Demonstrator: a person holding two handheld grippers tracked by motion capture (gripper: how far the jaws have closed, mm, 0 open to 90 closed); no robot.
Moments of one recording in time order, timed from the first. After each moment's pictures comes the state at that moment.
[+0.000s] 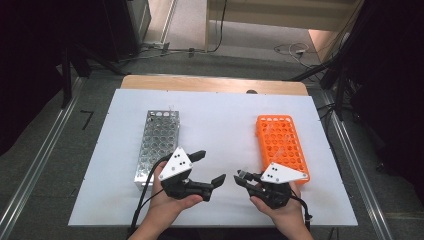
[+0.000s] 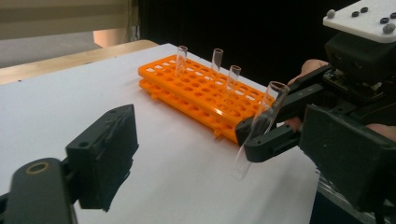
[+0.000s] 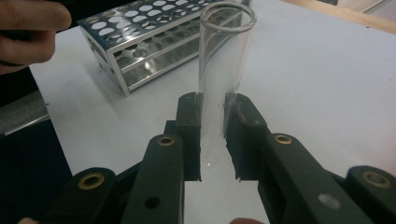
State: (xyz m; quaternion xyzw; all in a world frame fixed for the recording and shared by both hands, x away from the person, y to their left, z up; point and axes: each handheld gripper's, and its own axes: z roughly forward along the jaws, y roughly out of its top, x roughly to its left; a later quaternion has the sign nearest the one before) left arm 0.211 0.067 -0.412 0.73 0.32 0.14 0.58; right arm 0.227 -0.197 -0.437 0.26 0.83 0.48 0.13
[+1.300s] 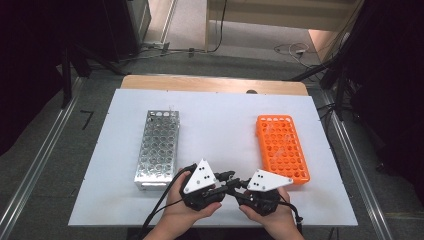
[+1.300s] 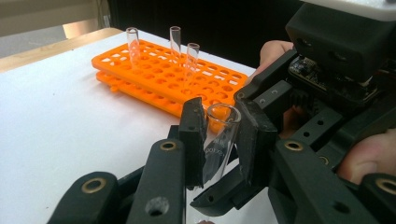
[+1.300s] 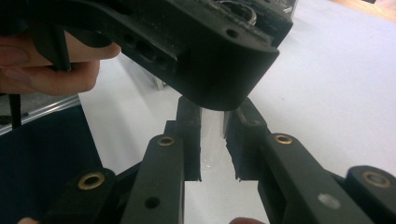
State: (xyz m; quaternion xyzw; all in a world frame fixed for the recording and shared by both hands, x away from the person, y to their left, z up) left arm 0.200 0.028 -0.421 0.77 0.27 0.13 0.56; right arm 0.215 -0.174 -0.442 0.22 0.85 0.47 0.10
